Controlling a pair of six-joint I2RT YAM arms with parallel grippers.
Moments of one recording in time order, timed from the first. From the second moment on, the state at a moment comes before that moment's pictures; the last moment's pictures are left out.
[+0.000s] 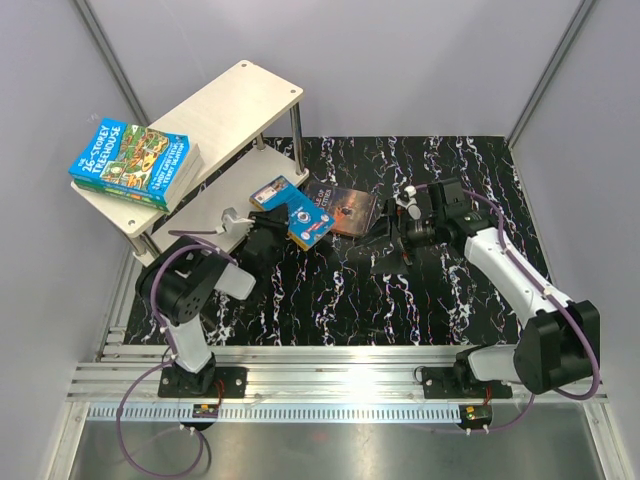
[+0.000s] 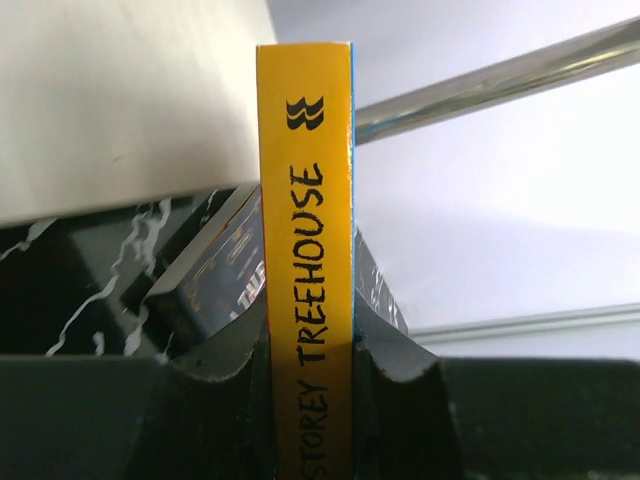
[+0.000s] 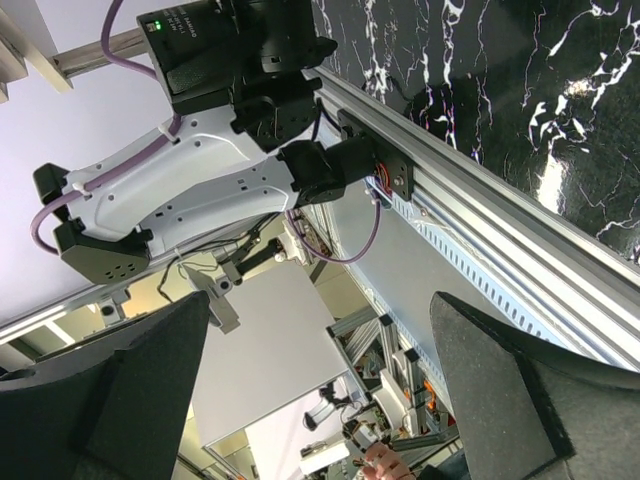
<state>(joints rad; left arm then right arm) -0.55 1.79 0.53 1.19 -0.57 -1.23 0.29 1.33 1.03 -0.61 -1.00 0.87</state>
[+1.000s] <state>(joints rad) -0.35 2.02 0.81 1.24 -0.77 -1.22 0.29 1.41 1.11 -0.66 -1.00 0.78</state>
